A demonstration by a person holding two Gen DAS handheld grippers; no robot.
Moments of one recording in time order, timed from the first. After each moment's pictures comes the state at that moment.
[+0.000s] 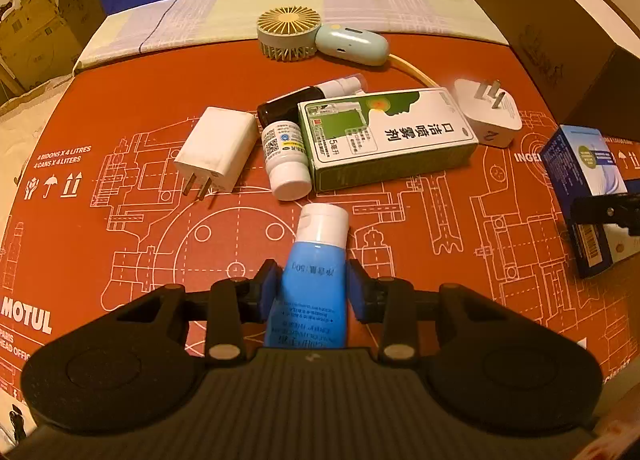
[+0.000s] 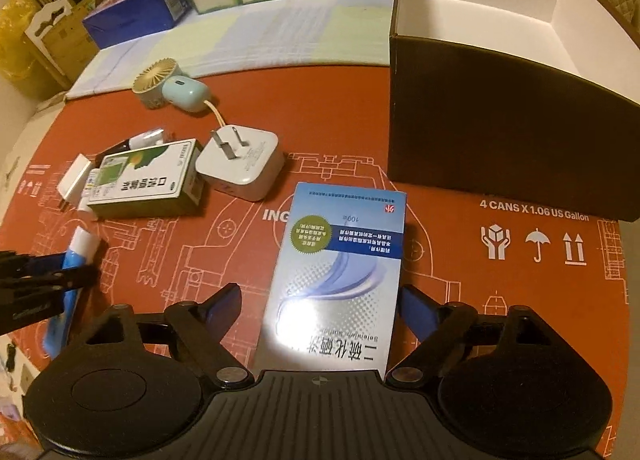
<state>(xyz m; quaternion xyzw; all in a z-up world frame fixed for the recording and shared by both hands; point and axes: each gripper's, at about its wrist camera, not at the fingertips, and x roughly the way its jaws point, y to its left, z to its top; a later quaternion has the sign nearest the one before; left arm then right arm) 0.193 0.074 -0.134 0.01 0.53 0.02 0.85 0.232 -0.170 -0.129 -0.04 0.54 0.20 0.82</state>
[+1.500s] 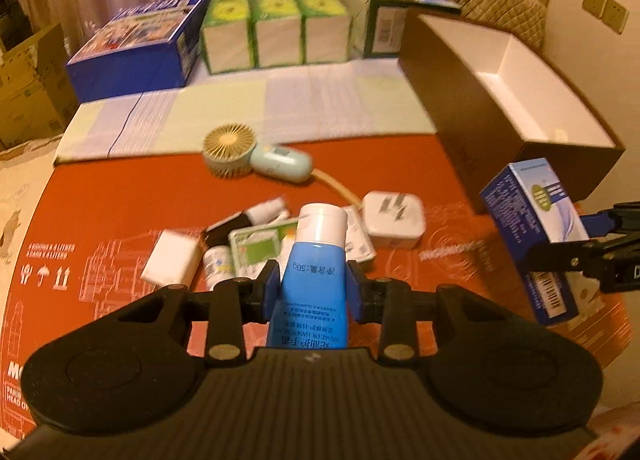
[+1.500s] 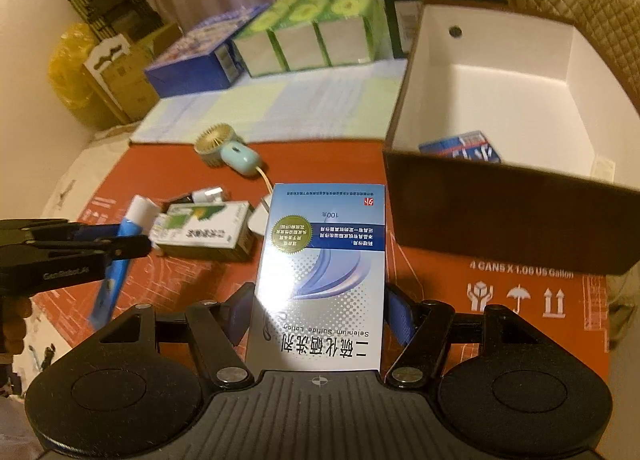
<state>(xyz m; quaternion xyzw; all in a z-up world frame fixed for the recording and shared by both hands) 0.207 0.028 -0.053 0.01 0.45 -0.03 0.89 0.223 -0.203 -0.068 0.00 0.47 0.28 0.83</state>
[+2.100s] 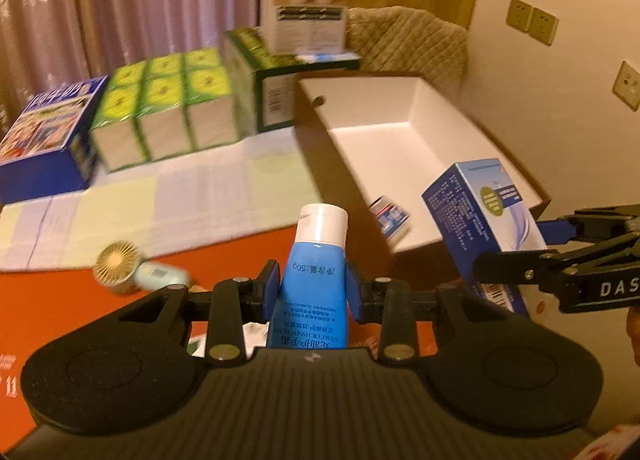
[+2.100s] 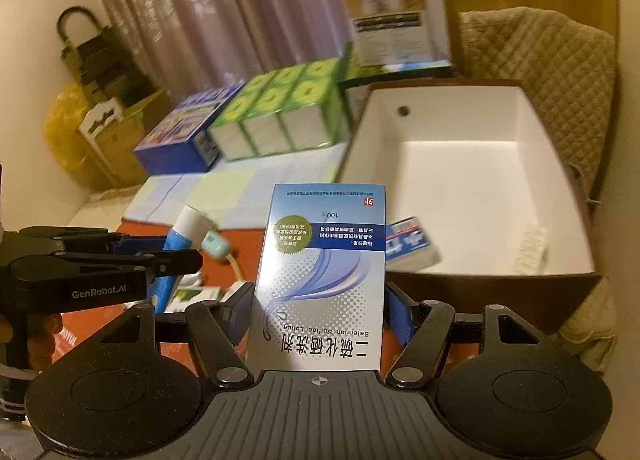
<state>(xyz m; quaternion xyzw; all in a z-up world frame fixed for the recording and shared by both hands) 0.264 -0.071 -0.006 0.02 0.39 -0.13 0.91 0.250 -0.267 -0.011 0.04 0.40 0.26 0.88</state>
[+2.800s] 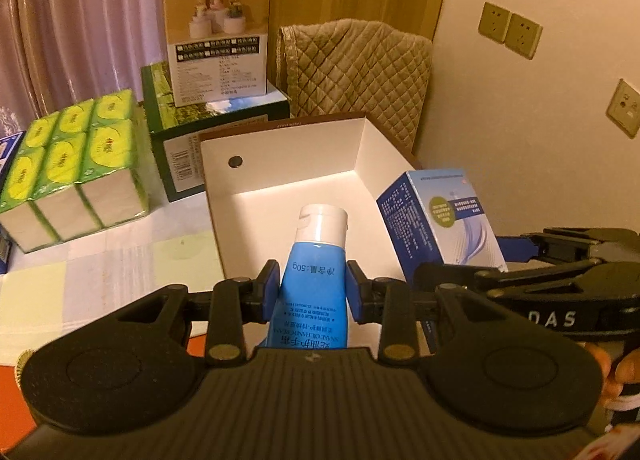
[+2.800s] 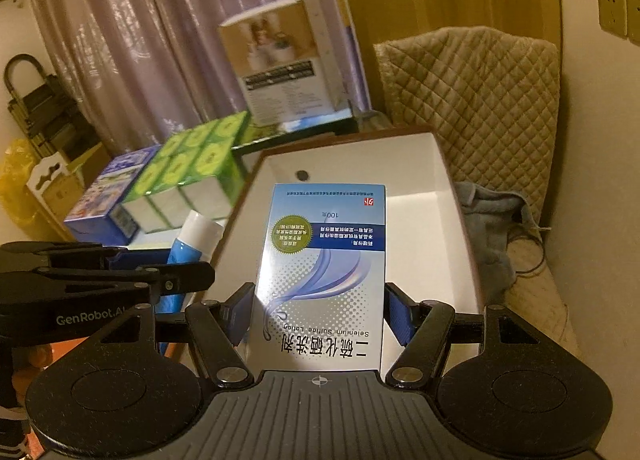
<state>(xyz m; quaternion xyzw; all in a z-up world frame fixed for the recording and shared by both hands) 0.379 -0.181 0.001 0.03 0.39 -0.18 0.90 0.358 -0.336 -0.001 0.07 0.38 0.19 0.90</state>
